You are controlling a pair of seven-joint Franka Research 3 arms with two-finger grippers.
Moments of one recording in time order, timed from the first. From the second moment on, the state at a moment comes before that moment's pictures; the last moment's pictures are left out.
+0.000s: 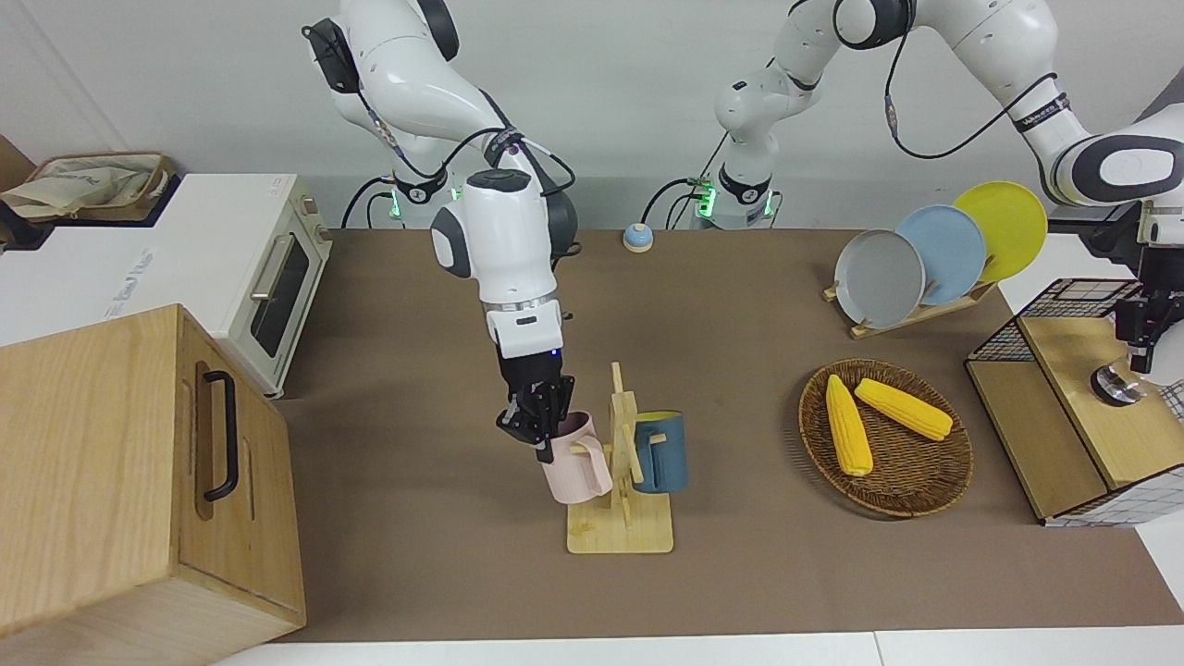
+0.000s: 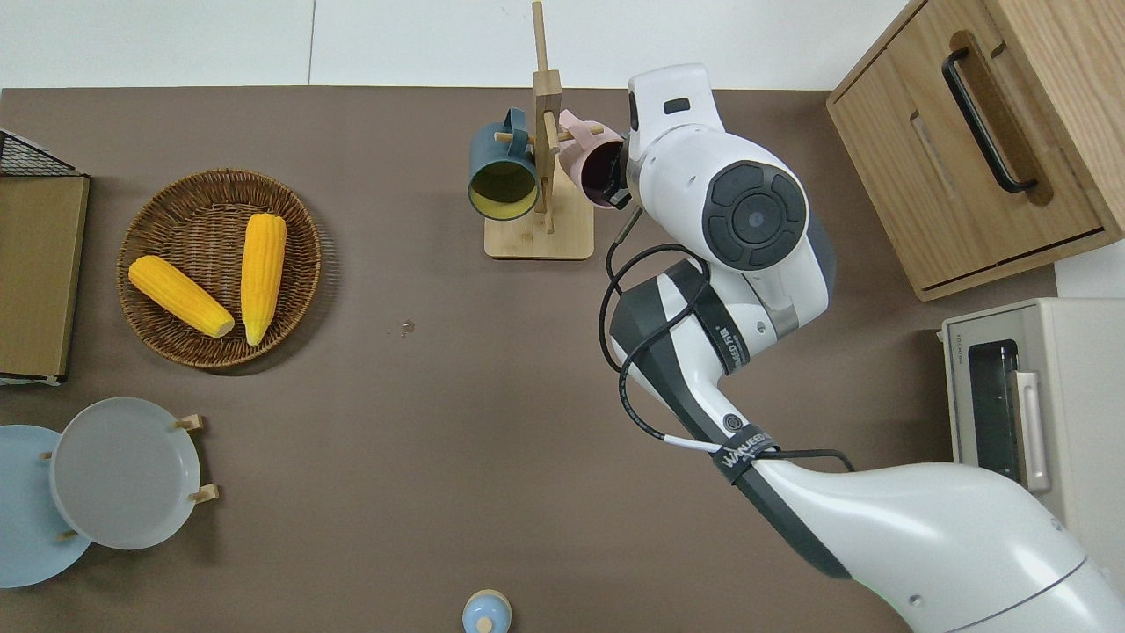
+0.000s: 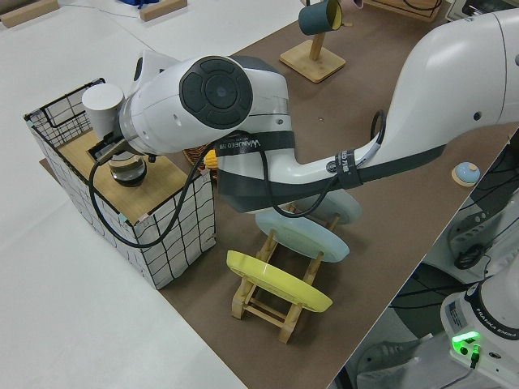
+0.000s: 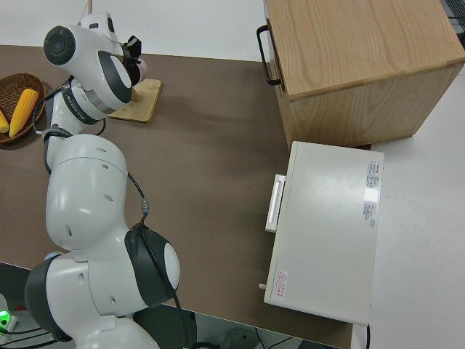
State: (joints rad) left arm 0.44 0.34 0.12 -1.63 -0.77 2.52 1.04; right arm 0.23 0.56 0.19 -1.37 -0.33 2.48 -0.42
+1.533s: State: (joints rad) left arm 0.43 0.21 0.09 -1.58 -0.47 2.32 0.64; right arm 0.23 0.55 0.17 -1.36 -0.32 2.48 -0.42
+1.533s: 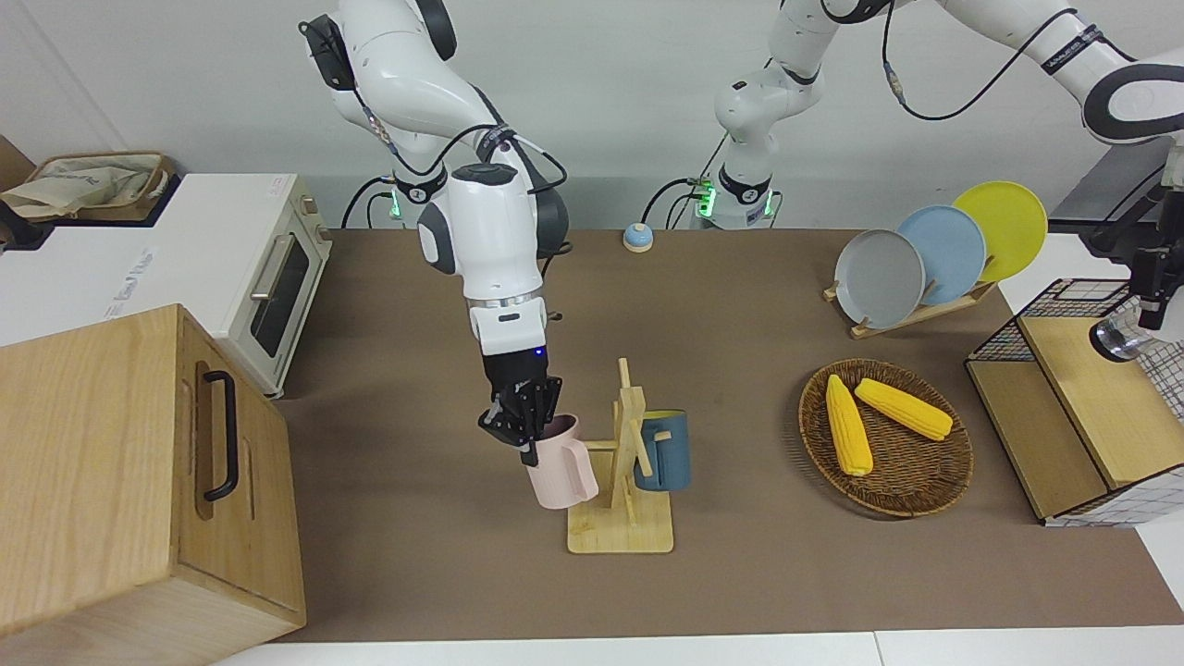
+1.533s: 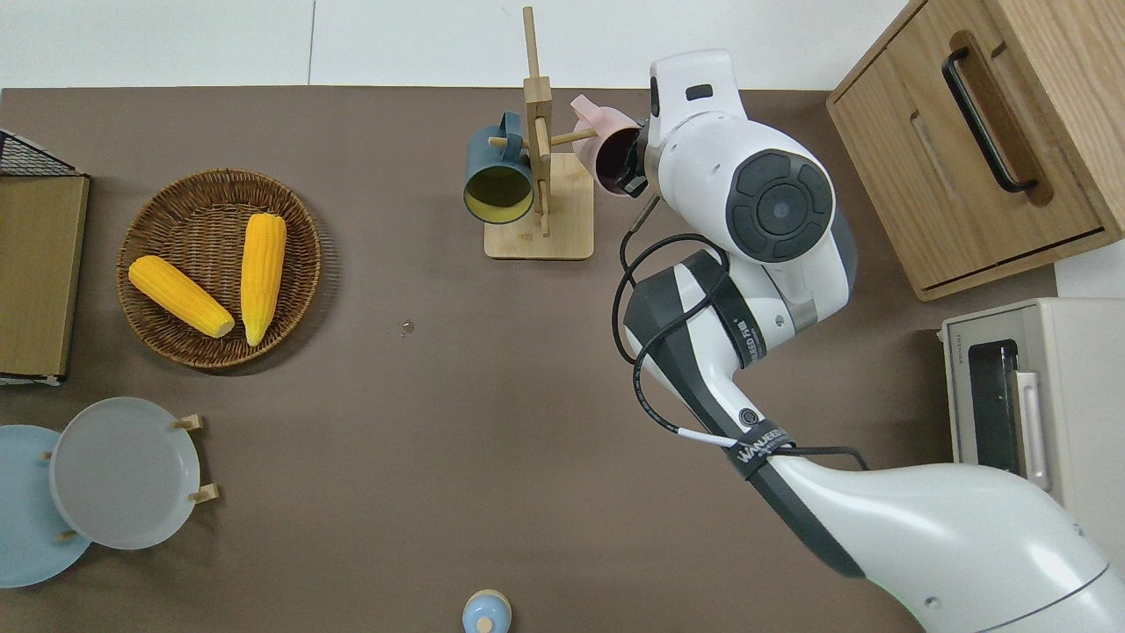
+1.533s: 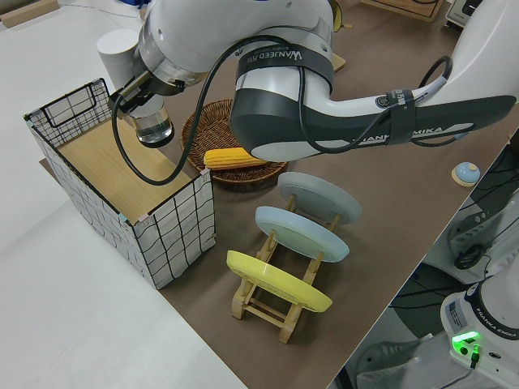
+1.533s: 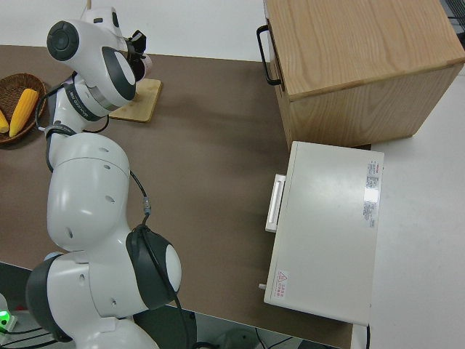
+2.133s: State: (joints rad) left arm 0.40 0.15 0.07 -1.58 -0.36 2.24 0.48; right arm 0.19 0.51 0.16 -1.36 -0.32 2.43 -0.45
